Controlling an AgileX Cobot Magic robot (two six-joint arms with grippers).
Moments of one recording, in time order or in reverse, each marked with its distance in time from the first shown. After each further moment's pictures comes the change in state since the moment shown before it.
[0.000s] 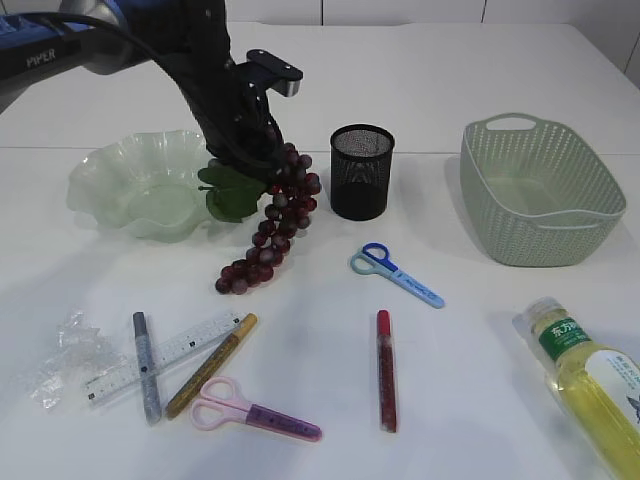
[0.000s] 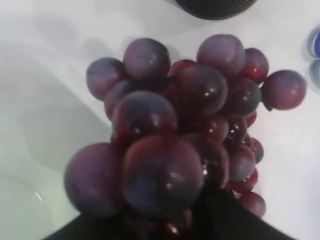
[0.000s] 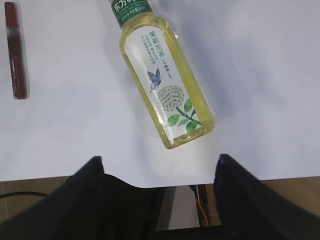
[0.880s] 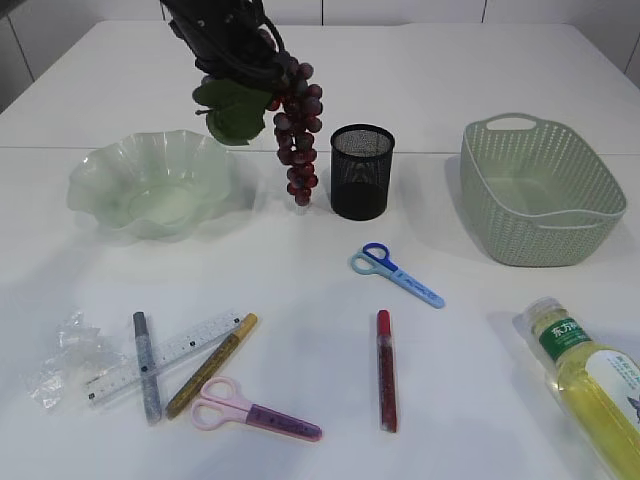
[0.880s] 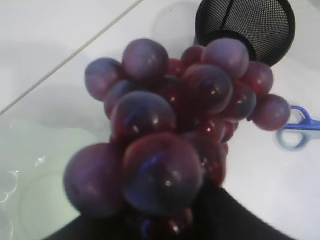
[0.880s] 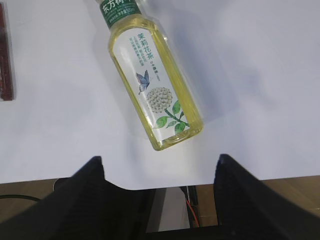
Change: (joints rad) left arm 0.000 -0.033 -0.285 0.007 0.154 -0.144; right arm 0.000 0.000 0.000 -0.036 0.000 0.002
